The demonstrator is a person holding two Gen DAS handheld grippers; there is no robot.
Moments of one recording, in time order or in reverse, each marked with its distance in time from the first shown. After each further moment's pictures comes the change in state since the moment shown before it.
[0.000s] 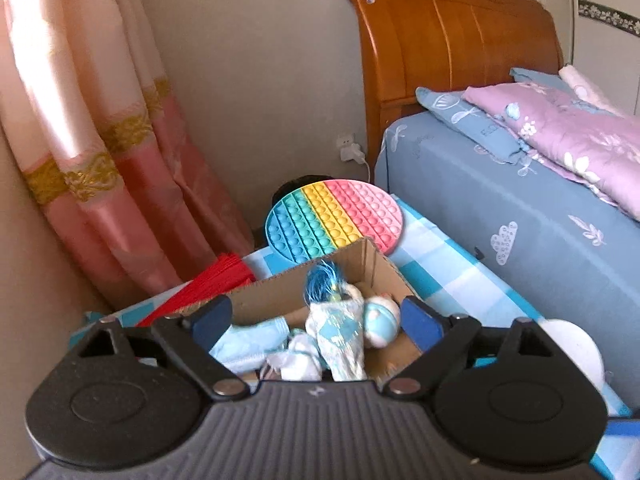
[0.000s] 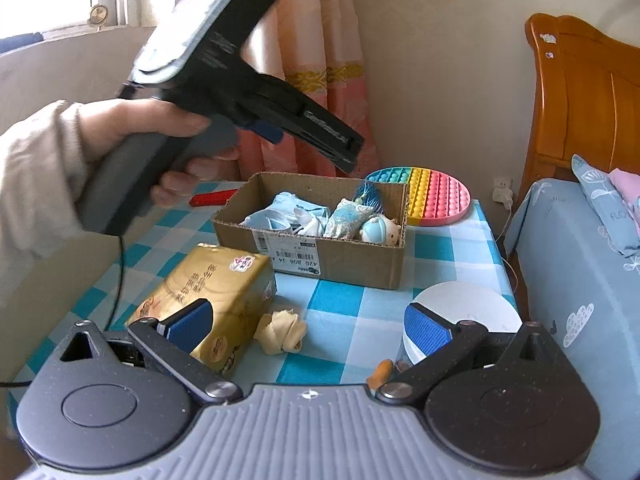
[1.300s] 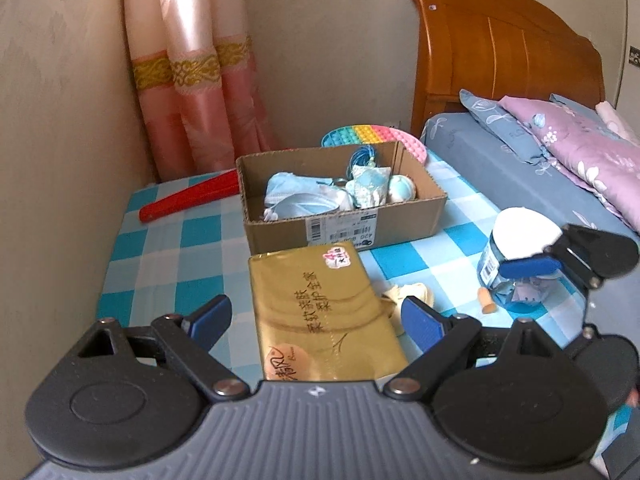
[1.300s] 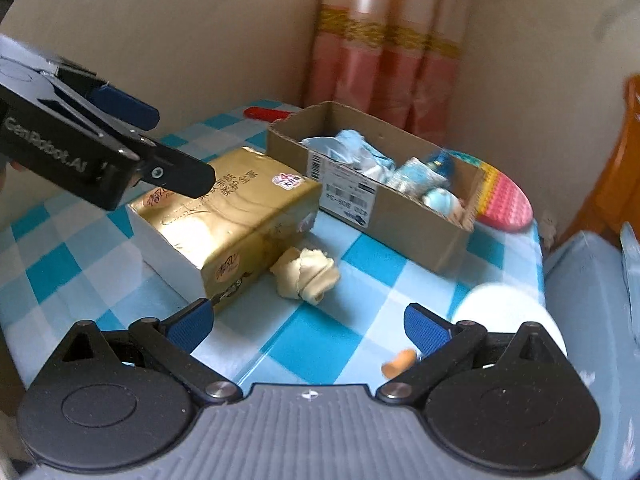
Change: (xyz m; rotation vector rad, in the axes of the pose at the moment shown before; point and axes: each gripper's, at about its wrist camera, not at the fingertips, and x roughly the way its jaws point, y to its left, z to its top) left arm -0.096 0.003 -0.145 -0.210 0.012 0.094; right arm 0.042 0.021 -0.027 -0.336 0.145 0.073
